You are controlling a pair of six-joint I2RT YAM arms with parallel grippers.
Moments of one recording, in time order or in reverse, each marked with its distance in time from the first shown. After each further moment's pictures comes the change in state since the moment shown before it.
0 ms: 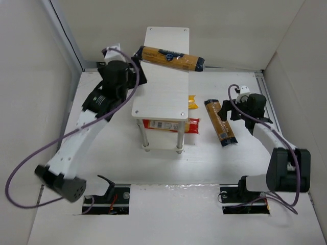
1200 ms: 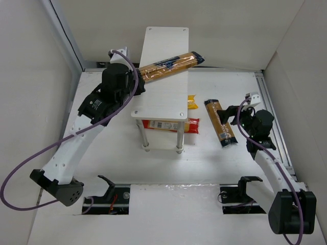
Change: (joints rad) left arm -0.067 -0.109 -0.018 -0.086 0.228 -0.084; right arm 0.047 -0.365 -0.248 0.291 -0.011 0.209
